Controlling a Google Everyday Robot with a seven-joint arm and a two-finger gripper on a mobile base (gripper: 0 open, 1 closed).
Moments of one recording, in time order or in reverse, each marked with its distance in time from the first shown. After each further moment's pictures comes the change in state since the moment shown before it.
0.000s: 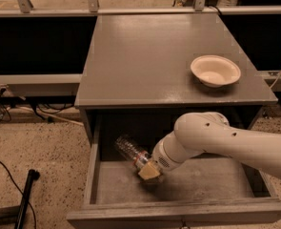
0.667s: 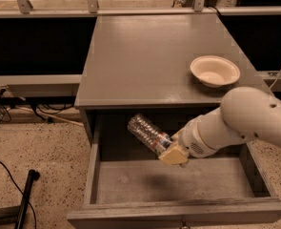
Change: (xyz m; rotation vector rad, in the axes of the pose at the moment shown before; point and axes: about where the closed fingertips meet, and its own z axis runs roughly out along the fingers) arm -0.004 -0.011 -0.113 0.034 -0.124 -0.077
